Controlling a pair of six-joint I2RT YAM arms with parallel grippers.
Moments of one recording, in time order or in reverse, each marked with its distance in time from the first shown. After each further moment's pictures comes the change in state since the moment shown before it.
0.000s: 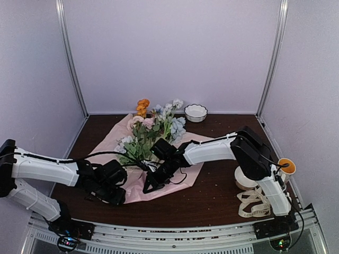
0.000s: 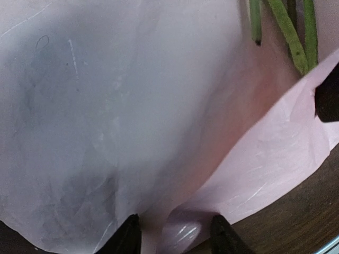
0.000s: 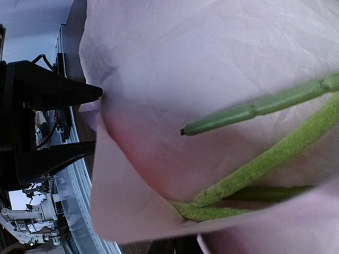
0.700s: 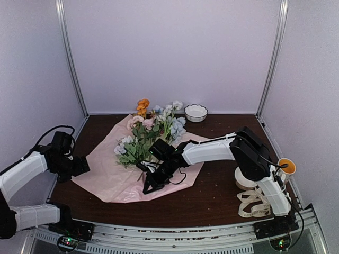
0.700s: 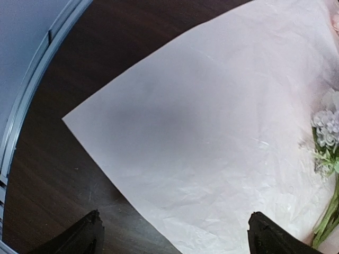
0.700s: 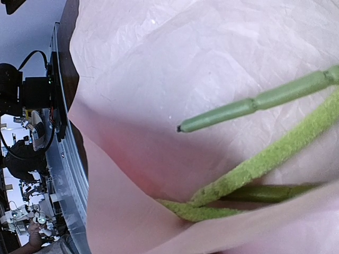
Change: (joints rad) left arm 0.866 -0.341 0.028 -0.203 0.066 0.083; right arm 0.003 0.015 0.041 -0.067 0.040 -0.008
